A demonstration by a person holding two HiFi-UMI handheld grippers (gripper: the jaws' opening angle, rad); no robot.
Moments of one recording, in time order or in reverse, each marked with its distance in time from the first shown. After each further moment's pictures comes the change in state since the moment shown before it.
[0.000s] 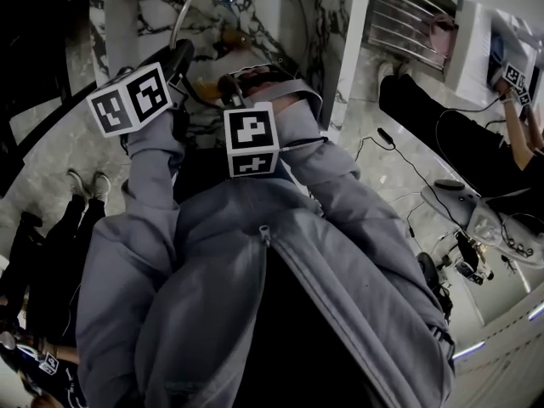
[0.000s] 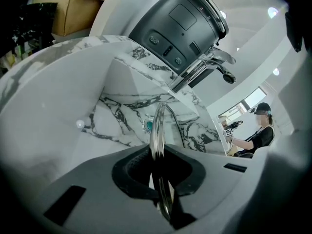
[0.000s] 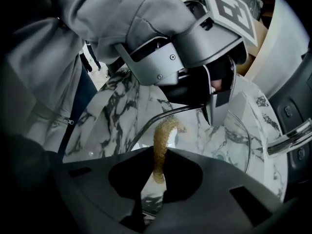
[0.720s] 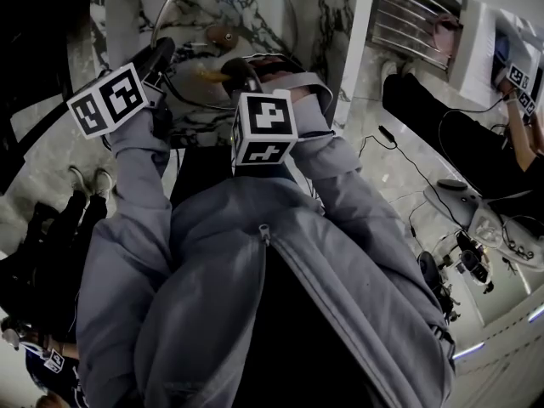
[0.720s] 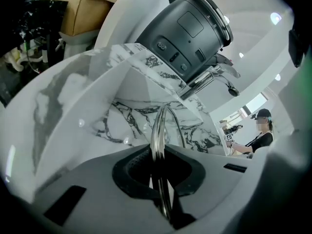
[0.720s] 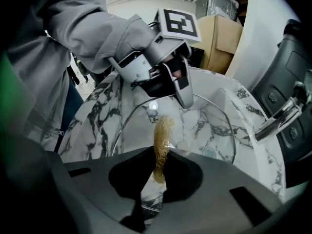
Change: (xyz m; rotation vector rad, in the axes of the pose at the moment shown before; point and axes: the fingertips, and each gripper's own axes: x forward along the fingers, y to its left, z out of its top) left arm -0.016 0.027 0.014 -0.034 -0.027 0.003; right arm -0.012 -0.032 -0.007 0.148 -0.090 -0.087
